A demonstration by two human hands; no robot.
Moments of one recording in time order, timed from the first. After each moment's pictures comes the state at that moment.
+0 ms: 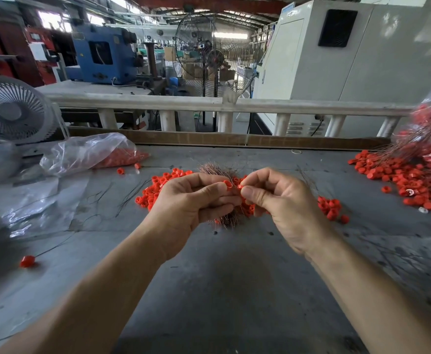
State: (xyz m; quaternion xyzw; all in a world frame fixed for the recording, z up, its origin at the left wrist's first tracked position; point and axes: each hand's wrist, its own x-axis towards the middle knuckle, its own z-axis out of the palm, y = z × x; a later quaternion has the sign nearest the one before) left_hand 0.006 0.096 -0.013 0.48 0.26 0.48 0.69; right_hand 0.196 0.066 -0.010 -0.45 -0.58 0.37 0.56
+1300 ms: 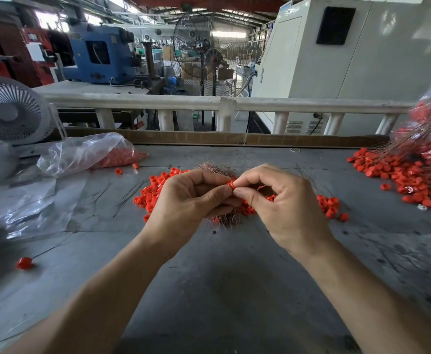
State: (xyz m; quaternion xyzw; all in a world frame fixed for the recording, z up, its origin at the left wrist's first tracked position) left_hand 0.014 0.088 -0.009 0.59 0.28 0.49 0.58; right_hand 0.190 0.053 0.001 -0.47 -0.71 0.08 0.51
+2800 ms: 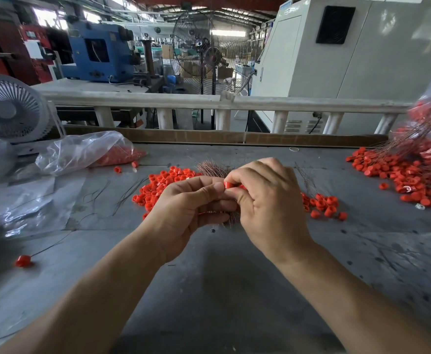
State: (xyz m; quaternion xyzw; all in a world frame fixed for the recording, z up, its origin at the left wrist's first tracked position) left_hand 0.012 0.094 -0.016 0.50 0.30 0.45 0.68; right_hand 0.173 0.058 -0.012 -0.49 -0.72 -0.21 0.44
